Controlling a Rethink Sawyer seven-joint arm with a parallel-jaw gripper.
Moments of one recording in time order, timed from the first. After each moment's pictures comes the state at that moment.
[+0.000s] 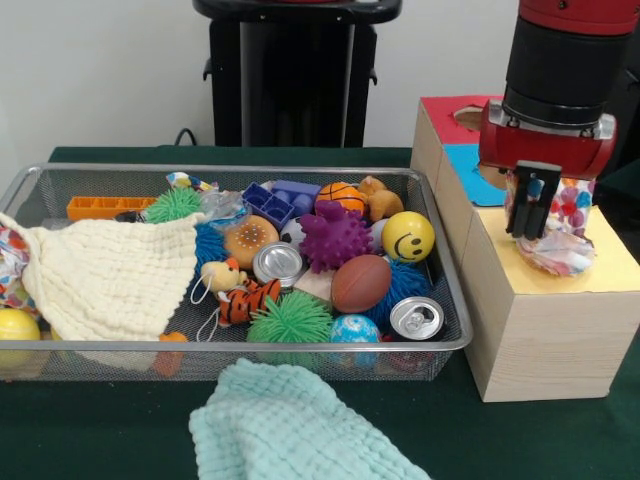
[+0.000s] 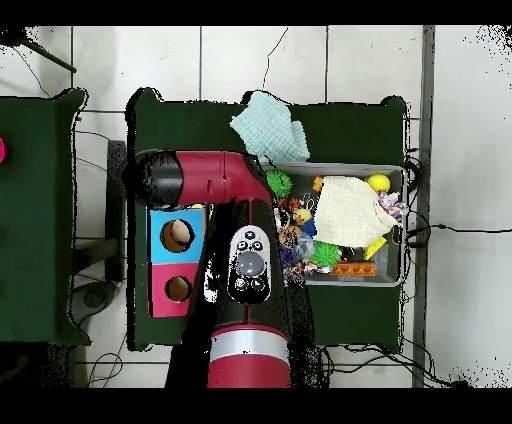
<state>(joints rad) 0.03 -0.53 -0.04 1.32 0.02 0.73 2.02</state>
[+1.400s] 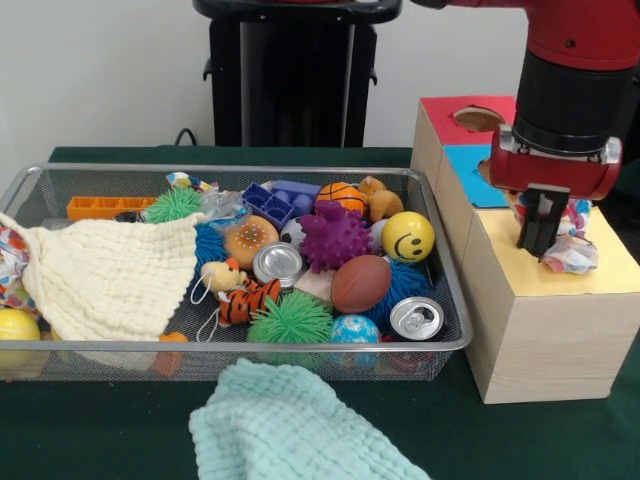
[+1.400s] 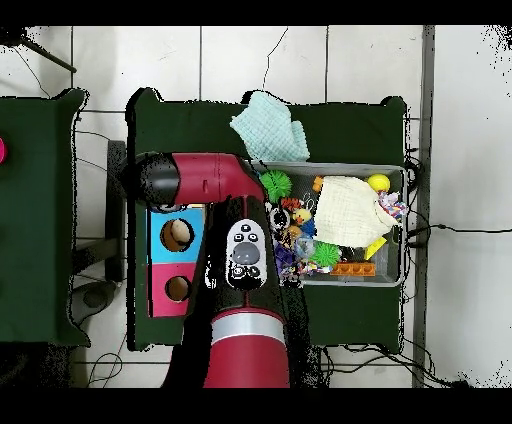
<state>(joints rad) 0.03 -0.49 0.00 1.31 0.02 0.73 2.02</state>
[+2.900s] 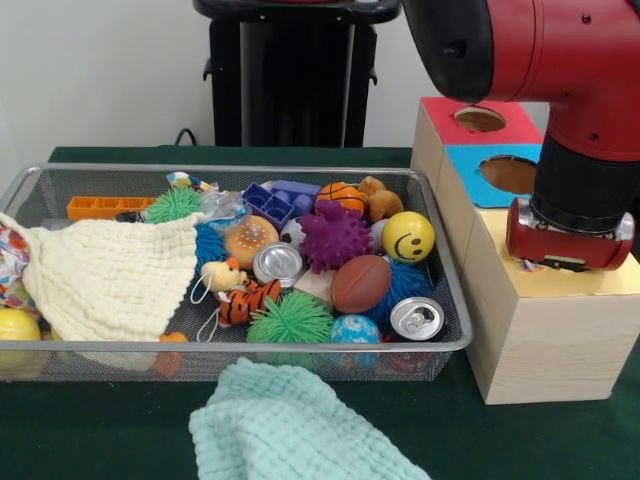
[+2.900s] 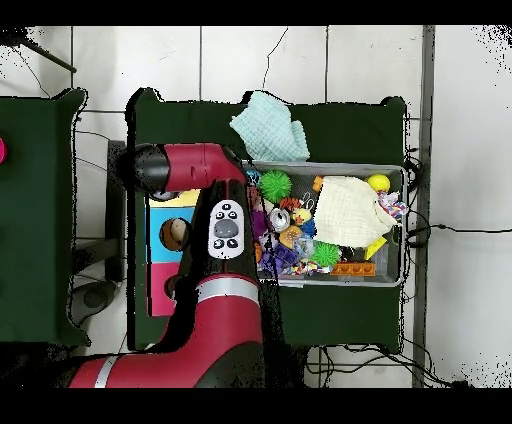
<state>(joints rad) 0.08 -0.31 -0.04 1.13 0.03 0.74 2.02</state>
